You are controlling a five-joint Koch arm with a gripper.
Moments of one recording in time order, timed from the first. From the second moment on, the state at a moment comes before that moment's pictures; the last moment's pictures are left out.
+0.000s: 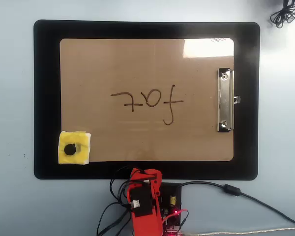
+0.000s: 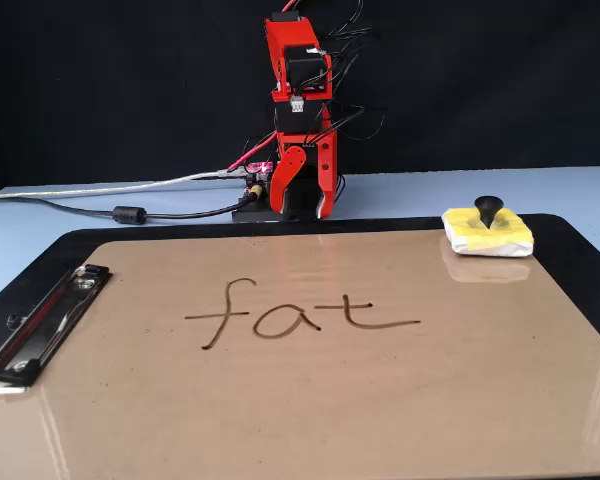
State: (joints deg) arm -14.0 132.2 140.5 84.8 -106.7
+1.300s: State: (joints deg) arm -65.9 112.5 142.6 -9.0 -96.6
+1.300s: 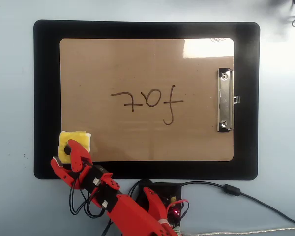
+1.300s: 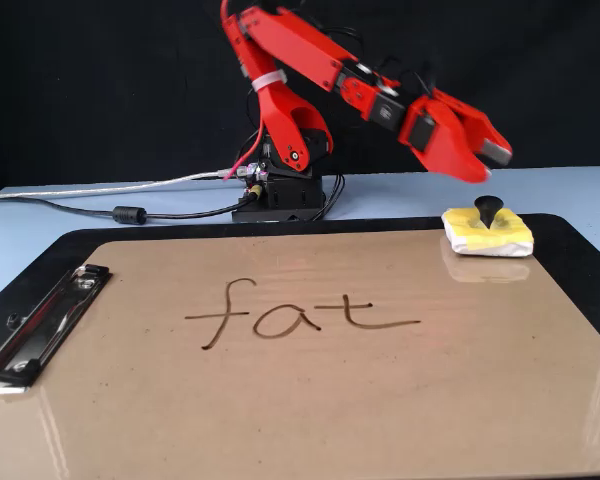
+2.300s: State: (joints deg) arm -58.7 98.9 142.2 -19.8 -93.4
